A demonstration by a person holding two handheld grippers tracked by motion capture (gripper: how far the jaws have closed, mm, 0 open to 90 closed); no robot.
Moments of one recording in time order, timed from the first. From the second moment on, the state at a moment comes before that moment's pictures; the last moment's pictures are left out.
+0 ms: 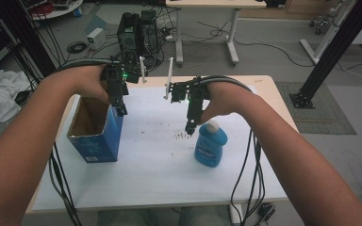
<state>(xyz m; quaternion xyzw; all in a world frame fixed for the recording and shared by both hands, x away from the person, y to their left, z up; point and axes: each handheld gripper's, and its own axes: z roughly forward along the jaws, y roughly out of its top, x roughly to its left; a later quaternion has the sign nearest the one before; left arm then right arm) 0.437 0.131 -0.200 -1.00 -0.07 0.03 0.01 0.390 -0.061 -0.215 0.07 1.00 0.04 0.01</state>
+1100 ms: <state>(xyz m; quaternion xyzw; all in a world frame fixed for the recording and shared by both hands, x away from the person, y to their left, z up) 0.435 0.135 -0.201 -1.00 -0.07 0.03 0.01 0.389 -0.068 -0.210 0.08 1.00 0.05 0.02</state>
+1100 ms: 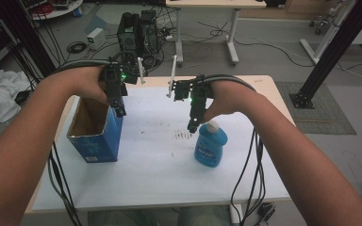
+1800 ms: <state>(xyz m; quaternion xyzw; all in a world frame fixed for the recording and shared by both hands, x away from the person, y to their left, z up) 0.429 0.131 -0.200 -1.00 -0.07 0.03 0.01 0.378 -0.098 -0.199 0.14 0.95 0.27 0.00</state>
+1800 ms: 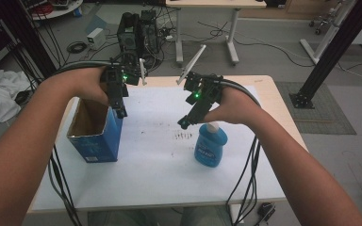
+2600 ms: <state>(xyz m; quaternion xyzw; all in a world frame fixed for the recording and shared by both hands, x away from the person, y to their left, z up) 0.416 0.126 -0.199 -1.00 -0.04 0.02 0.01 0.370 -0.232 -0.217 0.32 0.85 0.39 0.11</state>
